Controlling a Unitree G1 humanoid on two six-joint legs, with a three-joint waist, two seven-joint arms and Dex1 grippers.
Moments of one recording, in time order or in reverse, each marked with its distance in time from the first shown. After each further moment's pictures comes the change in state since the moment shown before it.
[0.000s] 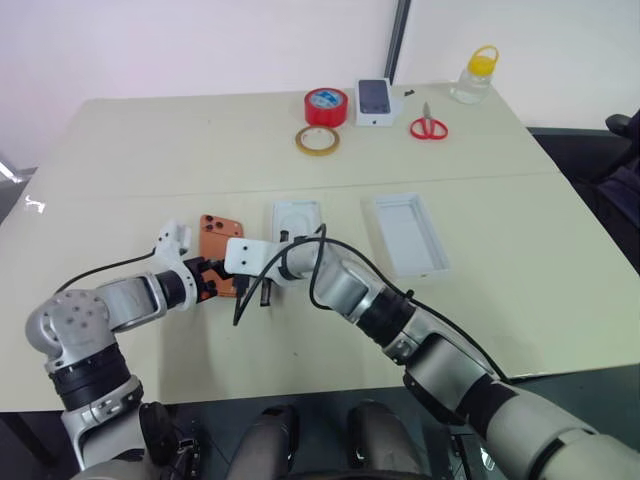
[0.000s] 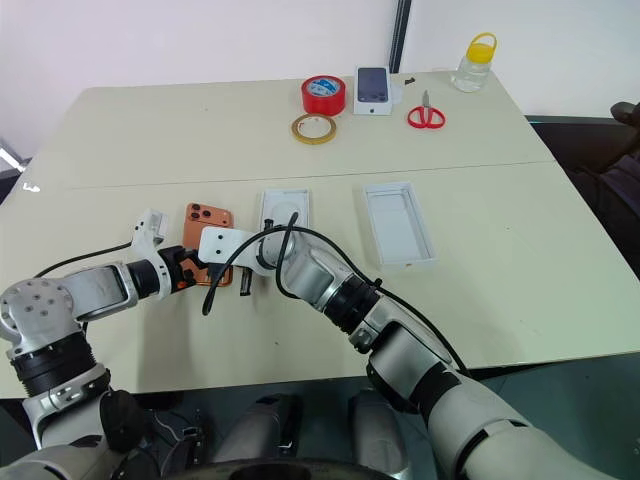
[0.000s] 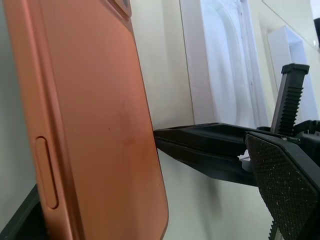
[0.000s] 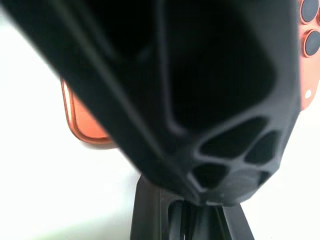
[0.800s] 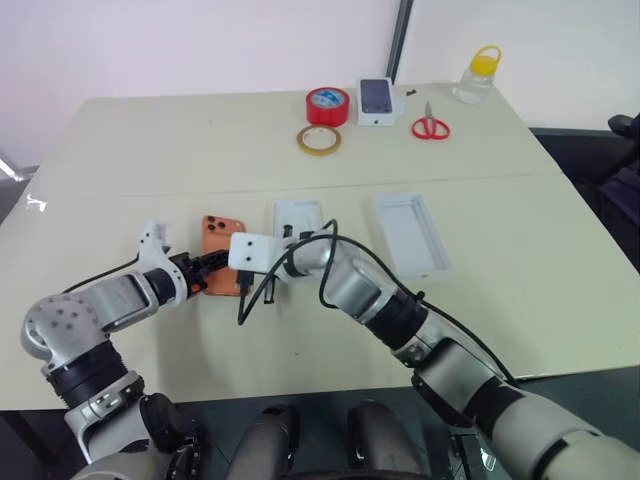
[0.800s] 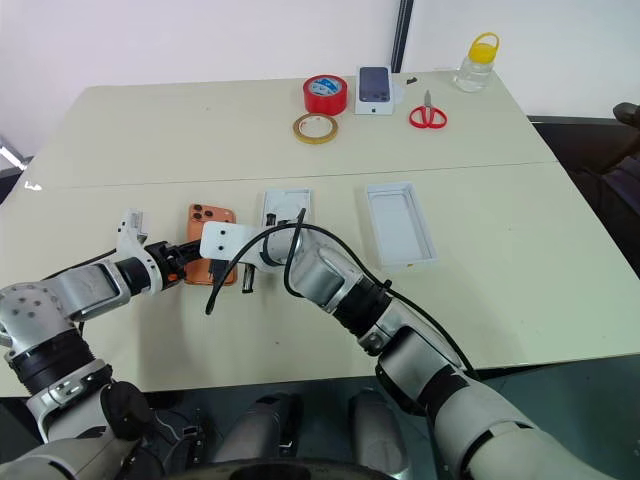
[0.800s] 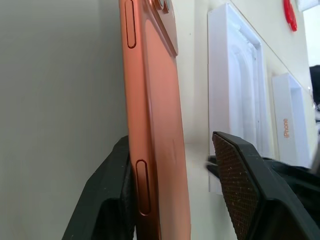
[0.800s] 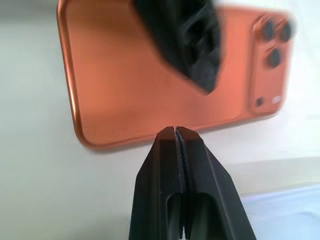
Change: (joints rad) left arm -0.031 -0.064 0.155 0.063 -0.079 0.000 0.152; right arm 0.044 -0.075 -0.032 -0.237 0.002 0.086 0.051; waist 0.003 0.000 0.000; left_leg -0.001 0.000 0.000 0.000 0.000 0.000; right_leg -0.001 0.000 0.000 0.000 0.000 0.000
